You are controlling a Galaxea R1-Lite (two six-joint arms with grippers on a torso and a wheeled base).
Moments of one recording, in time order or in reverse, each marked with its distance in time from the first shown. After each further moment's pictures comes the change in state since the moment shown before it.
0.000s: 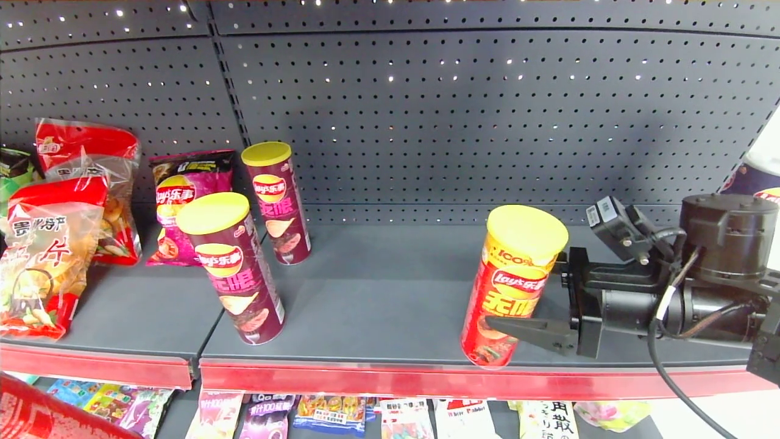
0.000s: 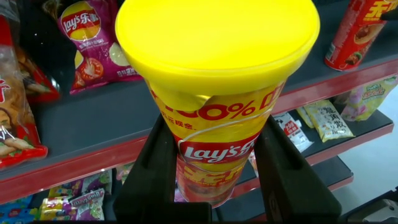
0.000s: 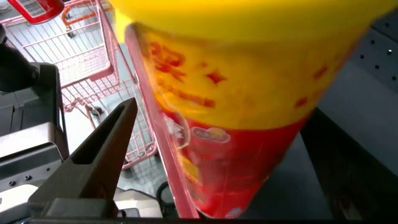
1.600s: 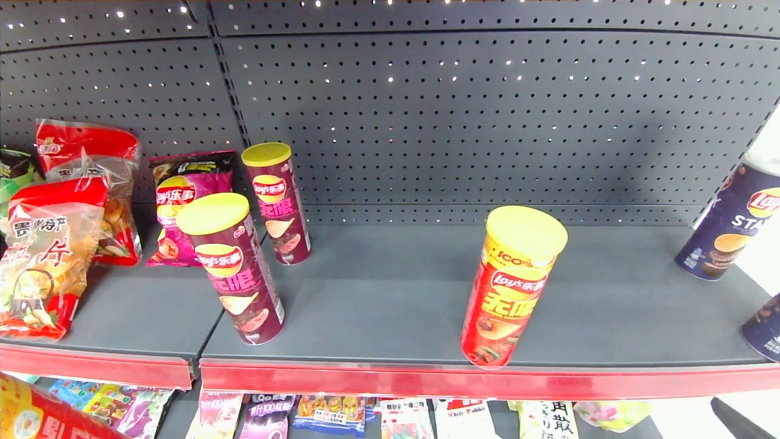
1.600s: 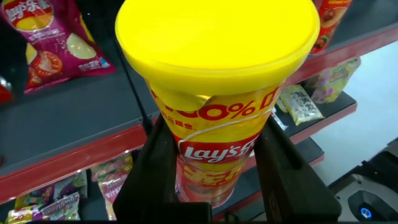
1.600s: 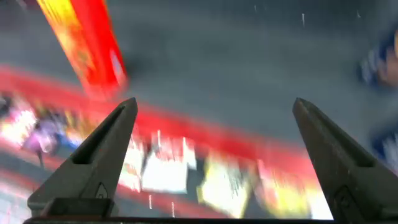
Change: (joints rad) left arm -0.004 0.022 0.039 -0.004 -0.114 -0.004; right arm -0.153 -1.065 0.466 0.431 -0.732 0.151
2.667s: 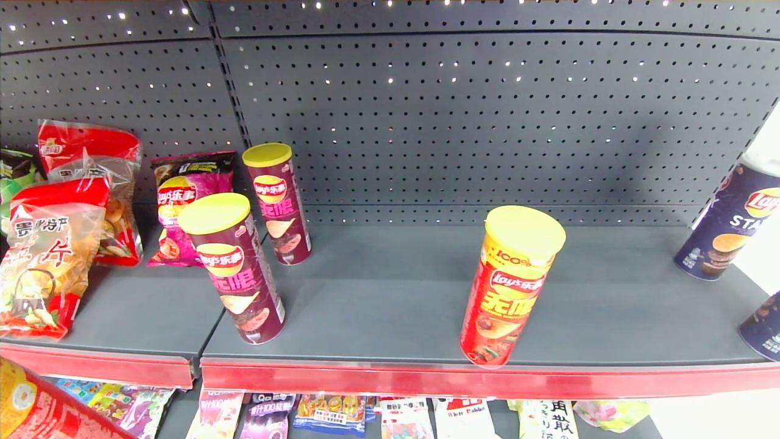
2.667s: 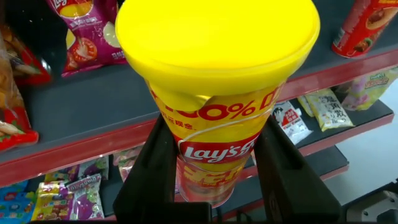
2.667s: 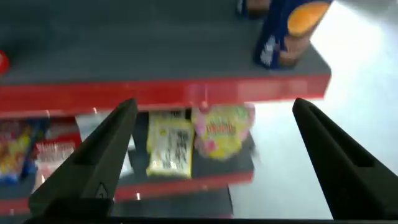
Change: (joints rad) left arm 0.006 0.022 -0.003 -0.002 0.128 -0.004; right arm -0.346 -0.382 -0.074 0.421 -0.079 0.010
